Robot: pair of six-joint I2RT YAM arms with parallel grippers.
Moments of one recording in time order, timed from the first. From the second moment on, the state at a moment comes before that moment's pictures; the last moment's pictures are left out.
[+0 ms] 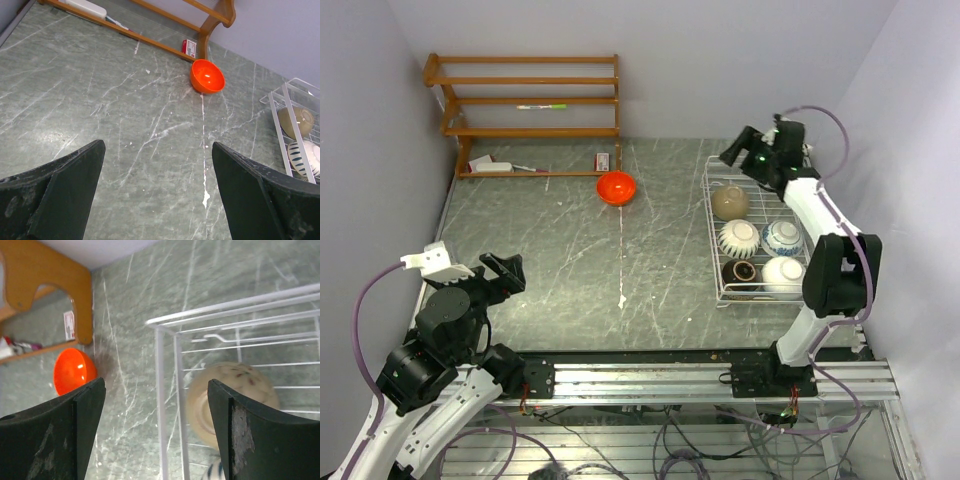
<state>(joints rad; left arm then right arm) -0.64 0.24 0.81 -0.79 -0.65 -0.58 -0.02 1.76 1.39 -0.15 -0.27 0.51</state>
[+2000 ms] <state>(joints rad) -0.64 0.23 0.81 -0.79 -0.65 -0.58 0.11 1.67 1.20 -0.02 -0.10 0.38</state>
